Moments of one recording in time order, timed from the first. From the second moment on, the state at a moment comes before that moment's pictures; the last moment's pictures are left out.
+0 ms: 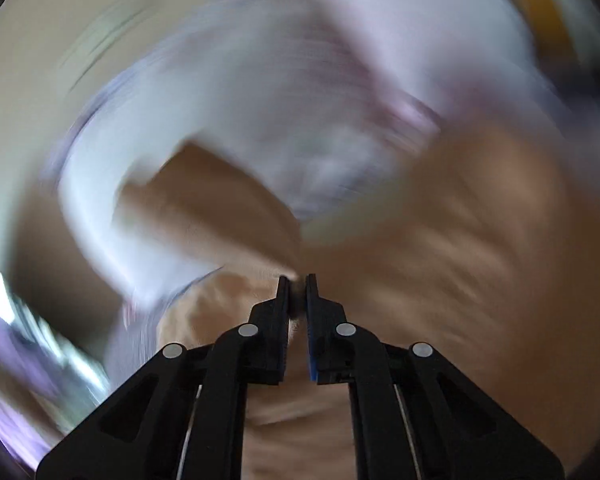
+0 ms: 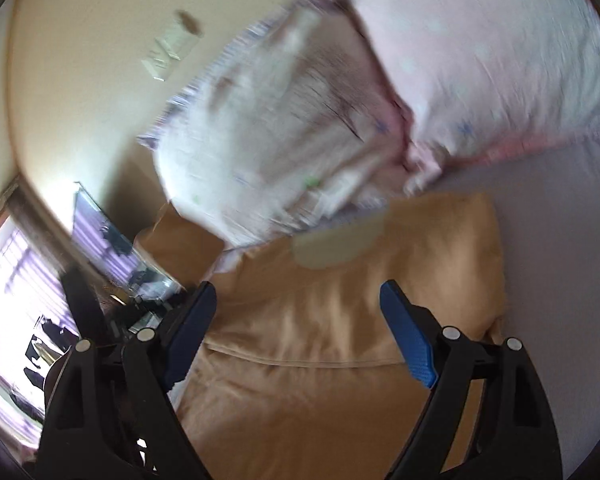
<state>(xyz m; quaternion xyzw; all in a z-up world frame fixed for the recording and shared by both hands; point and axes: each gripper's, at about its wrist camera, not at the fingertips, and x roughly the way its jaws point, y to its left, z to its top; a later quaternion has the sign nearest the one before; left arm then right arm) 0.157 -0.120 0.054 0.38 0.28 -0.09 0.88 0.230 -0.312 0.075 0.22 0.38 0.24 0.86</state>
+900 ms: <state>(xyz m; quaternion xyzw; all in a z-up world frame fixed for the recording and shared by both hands) 0.079 -0.048 0.019 0.37 0.32 -0.05 0.87 0.258 -0.336 0.068 0.11 0.36 0.06 0.92</state>
